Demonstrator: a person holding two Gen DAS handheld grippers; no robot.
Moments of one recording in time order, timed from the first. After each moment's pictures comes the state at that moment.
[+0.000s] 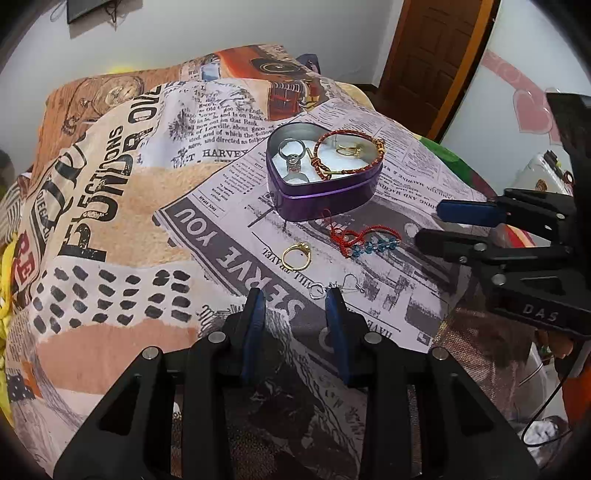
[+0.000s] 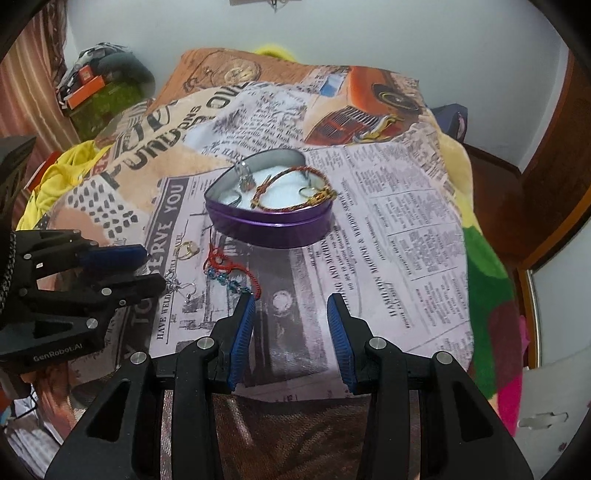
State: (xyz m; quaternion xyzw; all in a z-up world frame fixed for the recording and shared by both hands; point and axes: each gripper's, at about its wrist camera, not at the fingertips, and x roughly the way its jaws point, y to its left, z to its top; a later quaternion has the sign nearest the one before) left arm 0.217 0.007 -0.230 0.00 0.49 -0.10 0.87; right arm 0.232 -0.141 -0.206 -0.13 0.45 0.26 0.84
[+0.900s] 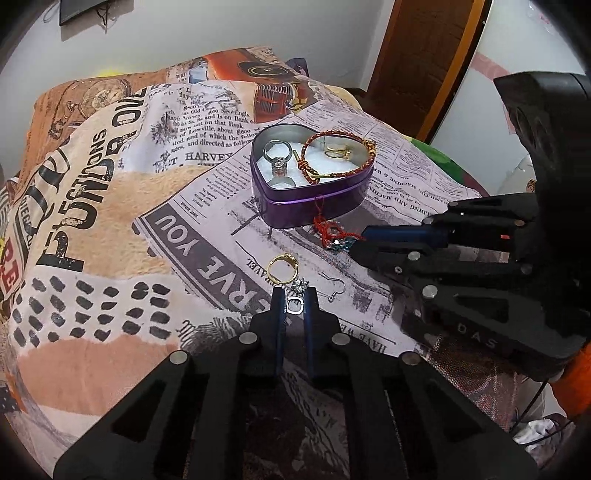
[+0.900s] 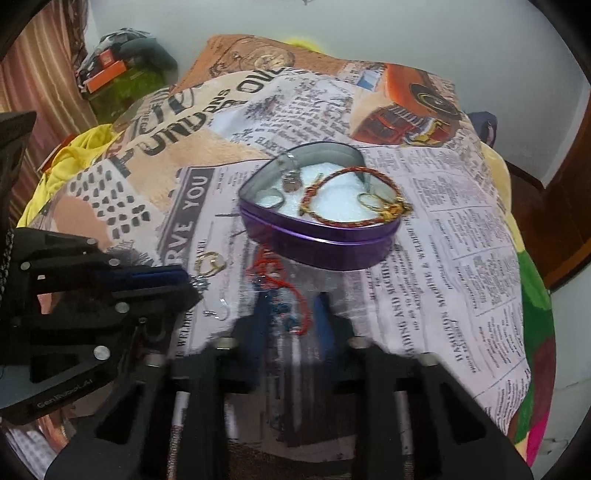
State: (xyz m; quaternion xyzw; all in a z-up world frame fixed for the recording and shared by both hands) left arm 0.223 0.004 -0.236 0.00 0.48 -0.13 0.87; right arm 0.241 -0.105 -0.228 -0.14 0.46 0.30 0.83
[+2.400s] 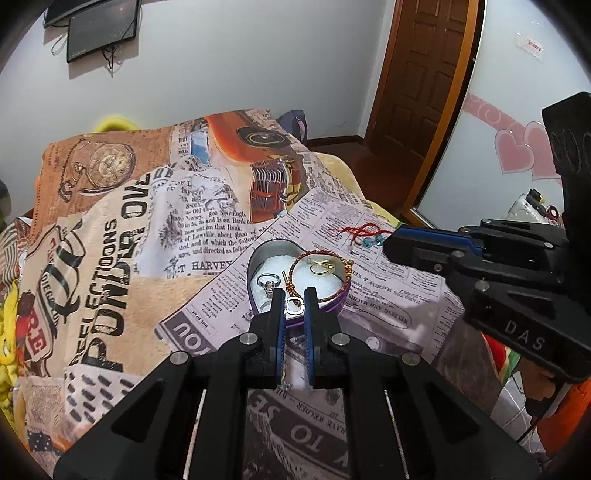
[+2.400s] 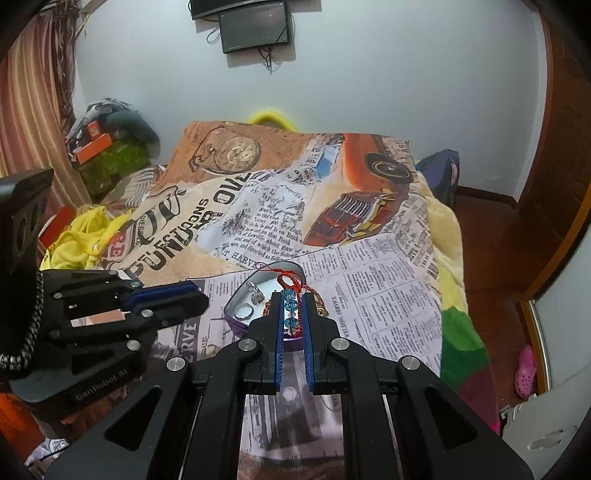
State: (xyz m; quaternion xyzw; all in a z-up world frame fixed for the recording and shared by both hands) left arm 0.255 -0.004 -0.166 -0.01 0.40 -0.12 0.91; right arm 0.248 -0.136 -0.142 -0.07 0.36 0.27 0.89
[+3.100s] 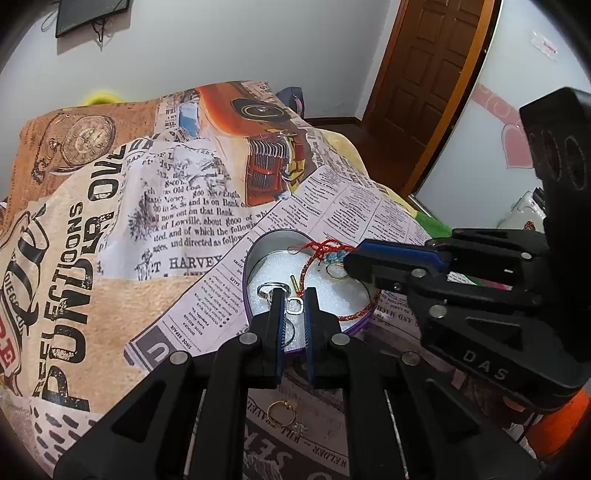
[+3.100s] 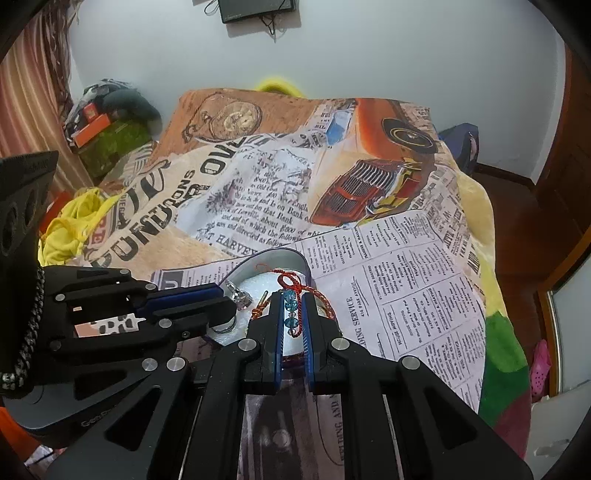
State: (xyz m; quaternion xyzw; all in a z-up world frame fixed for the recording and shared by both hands) left arm 0.301 -0.002 -0.205 -0.03 0.44 -0.14 0.89; right arm 0.296 -0.116 -0.184 -0.07 0.41 0.29 0.86
